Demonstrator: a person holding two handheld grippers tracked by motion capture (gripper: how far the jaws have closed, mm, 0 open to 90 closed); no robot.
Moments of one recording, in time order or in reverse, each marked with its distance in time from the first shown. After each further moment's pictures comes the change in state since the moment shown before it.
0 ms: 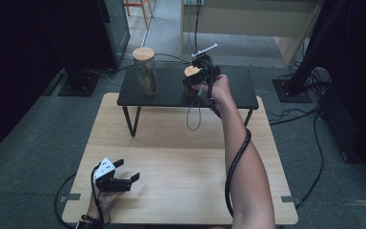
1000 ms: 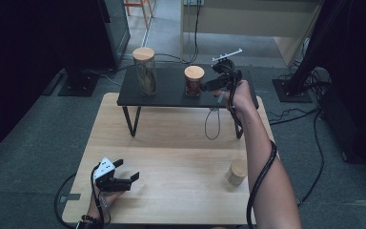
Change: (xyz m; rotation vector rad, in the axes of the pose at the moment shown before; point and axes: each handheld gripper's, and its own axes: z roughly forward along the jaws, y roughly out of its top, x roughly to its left) left arm -0.002 0.000 0.000 0.000 0.014 -0.009; right arm -0.026 -0.041 -0.054 -0.042 -0.023 -0.002
